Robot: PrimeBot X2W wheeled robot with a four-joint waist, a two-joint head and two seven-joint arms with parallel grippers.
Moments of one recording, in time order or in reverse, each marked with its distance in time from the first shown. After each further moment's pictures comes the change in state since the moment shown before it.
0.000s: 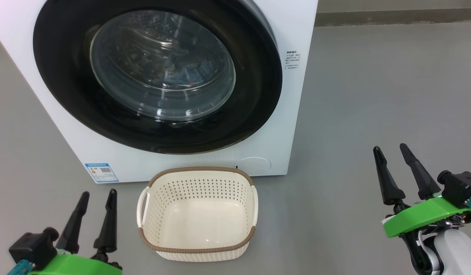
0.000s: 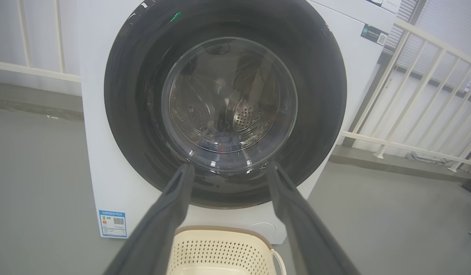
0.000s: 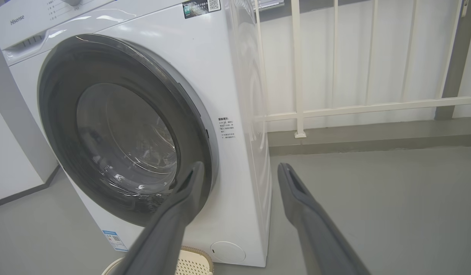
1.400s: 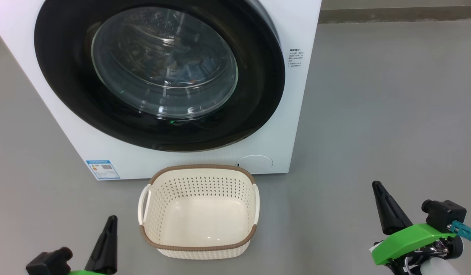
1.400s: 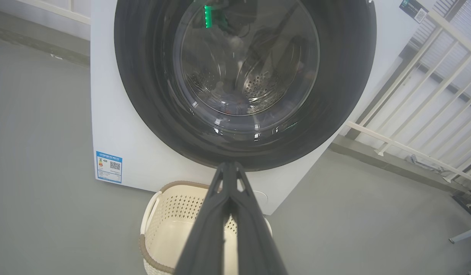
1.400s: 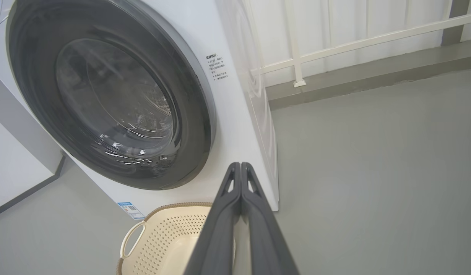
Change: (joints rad) left arm 0.057 -0.067 -0.010 0.066 -0.062 0.006 0.019; right arm 0.082 0.073 0.004 0.081 0.053 0.000 0.025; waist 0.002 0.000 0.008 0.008
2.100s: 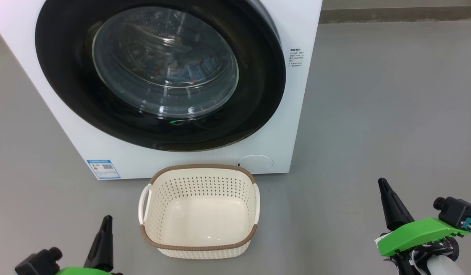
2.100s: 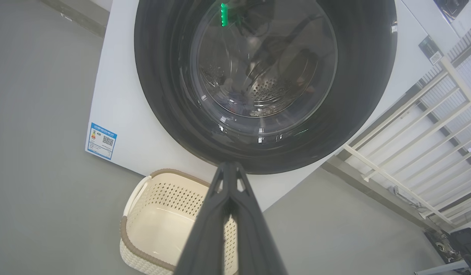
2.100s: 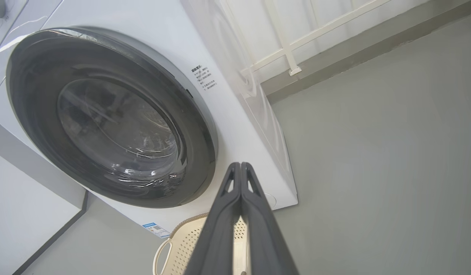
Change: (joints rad) left arm -0.001 -0.039 0.060 0.000 -0.153 -0.010 0.061; right arm 0.000 0.025 -0.048 -0.021 0.185 0.000 0.061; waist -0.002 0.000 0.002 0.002
